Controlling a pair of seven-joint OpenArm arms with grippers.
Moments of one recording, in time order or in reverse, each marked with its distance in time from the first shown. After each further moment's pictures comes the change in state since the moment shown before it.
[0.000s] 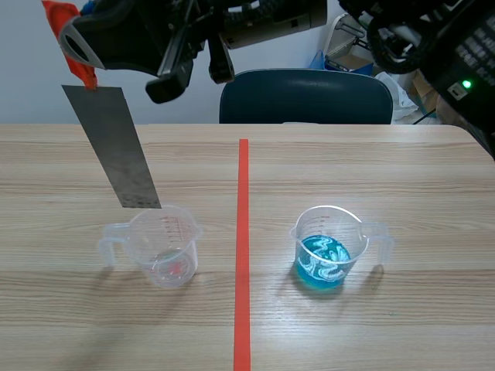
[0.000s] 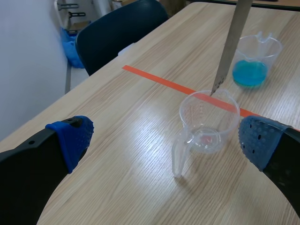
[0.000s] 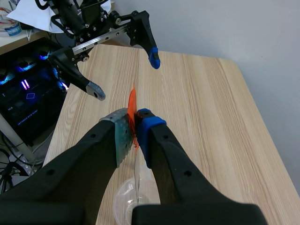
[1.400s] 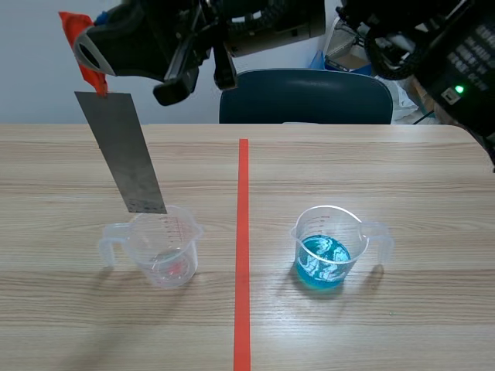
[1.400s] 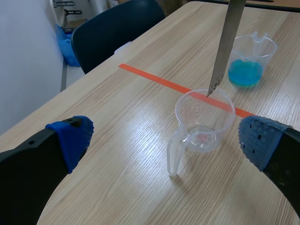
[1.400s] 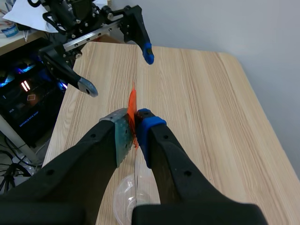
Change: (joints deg) left arm 0.0 0.4 0.0 0.0 0.2 -0.8 -0.1; right arm 0.0 0.0 0.0 -3.0 0.0 0.0 1.0
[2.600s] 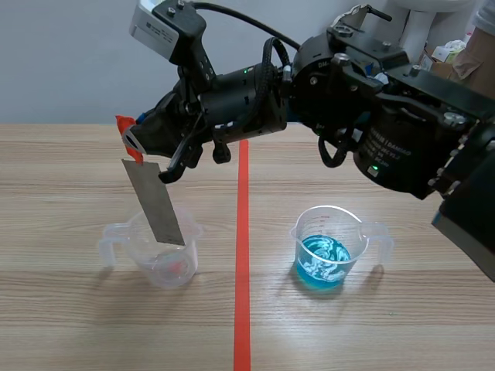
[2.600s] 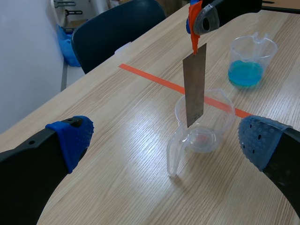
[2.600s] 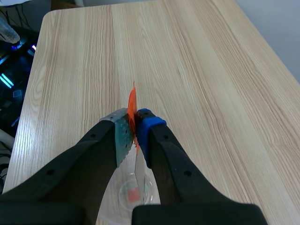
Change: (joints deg) left arm 0.0 0.2 0.0 0.0 0.0 0.0 0.0; right arm -1.1 -5.6 -6.3 -22.3 -18.0 0.4 17.1
